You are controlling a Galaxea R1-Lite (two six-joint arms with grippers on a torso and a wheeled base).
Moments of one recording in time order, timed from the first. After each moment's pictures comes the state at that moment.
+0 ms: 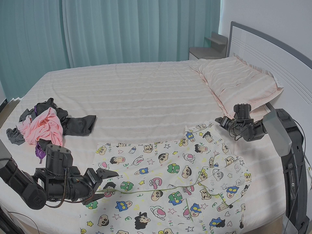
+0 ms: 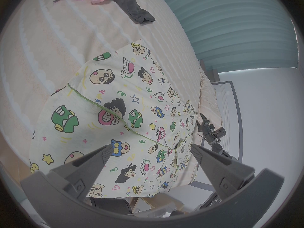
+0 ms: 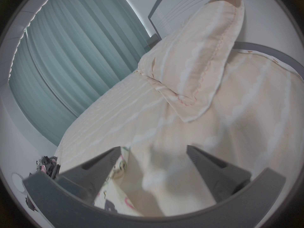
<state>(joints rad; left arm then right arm) -0.34 1.75 -0.31 -0.73 -0.31 -1.15 0.07 2.66 -1.74 -0.43 0.02 0.56</state>
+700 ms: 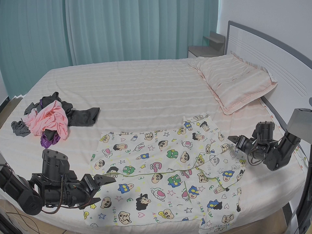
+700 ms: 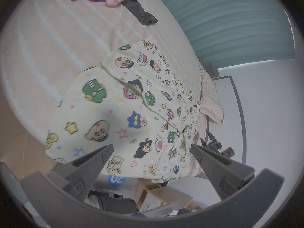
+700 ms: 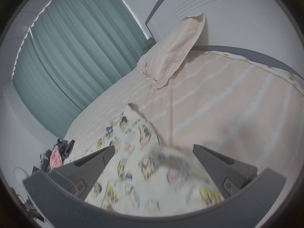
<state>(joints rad) -0.37 1.70 -0.25 -0.72 -0.26 -1.11 0.08 2.22 -0.73 -0.98 0.02 0.56</state>
